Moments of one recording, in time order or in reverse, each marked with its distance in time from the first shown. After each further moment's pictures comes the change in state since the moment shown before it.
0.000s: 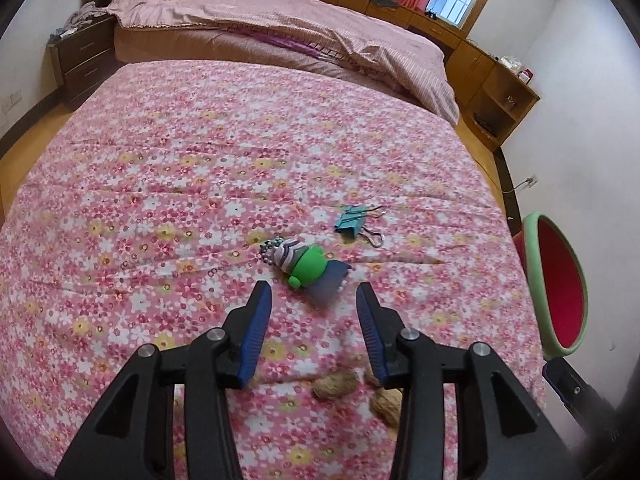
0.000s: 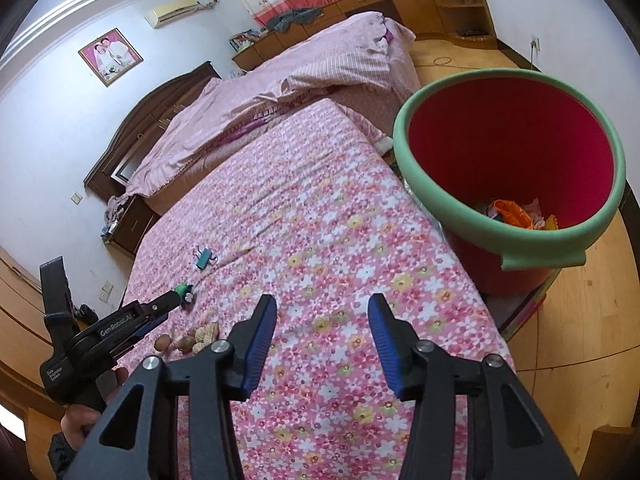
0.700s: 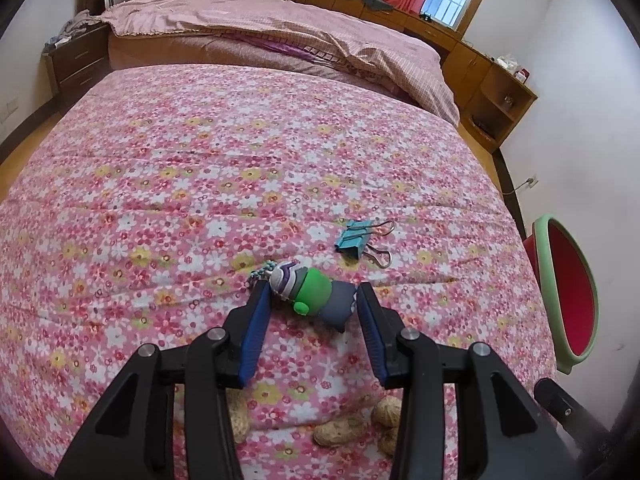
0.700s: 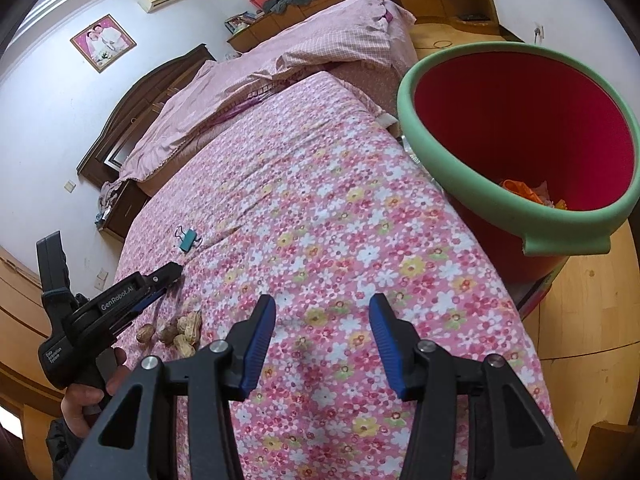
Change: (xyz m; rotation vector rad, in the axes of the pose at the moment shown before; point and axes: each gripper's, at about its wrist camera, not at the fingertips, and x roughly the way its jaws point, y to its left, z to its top) left arm 0.026 -0.005 0.013 0.025 -0.025 -0.015; right arm 0.023 -0.002 -0.006 -0.003 0.065 -0.012
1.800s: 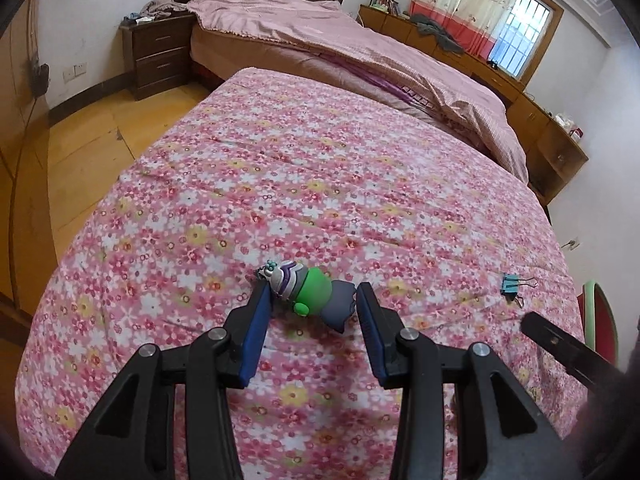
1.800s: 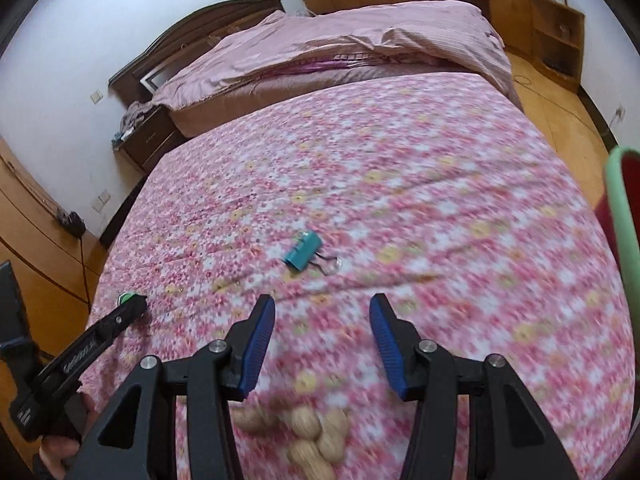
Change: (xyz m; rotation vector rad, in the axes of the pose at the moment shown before) left arm -0.048 0.134 -0.009 -0.187 -0.115 0.153; right arm 0.105 0.151 0.024 -0.320 0.095 -0.006
